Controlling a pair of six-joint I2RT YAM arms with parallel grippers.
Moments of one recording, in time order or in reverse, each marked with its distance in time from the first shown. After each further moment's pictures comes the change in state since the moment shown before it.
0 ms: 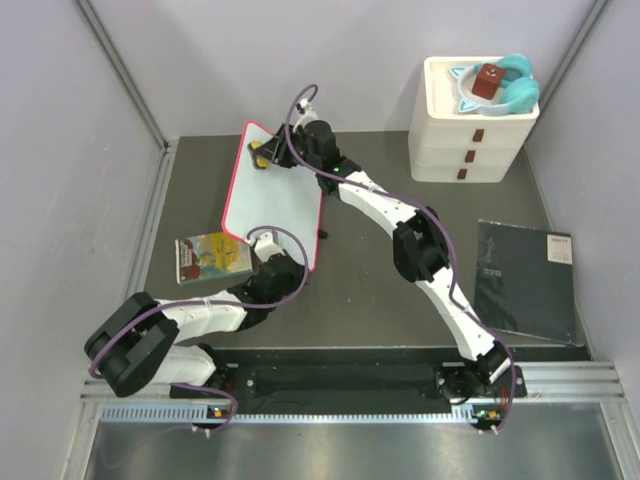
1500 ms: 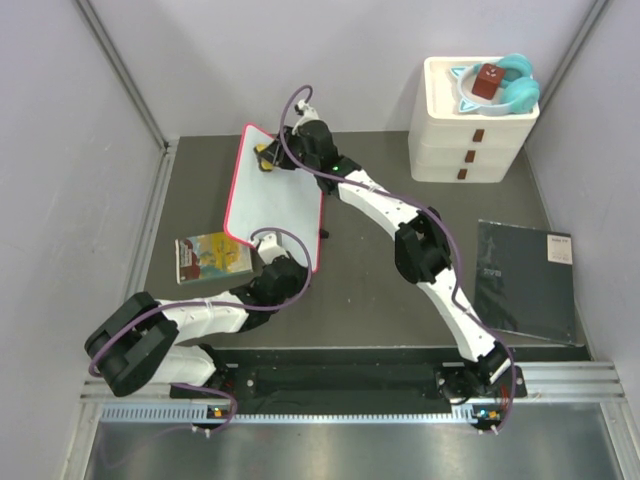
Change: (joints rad) left arm -0.037 0.000 0.010 -0.011 -0.022 0.002; right arm 0.011 -0.044 -0.044 -0.108 0.124 -0.103
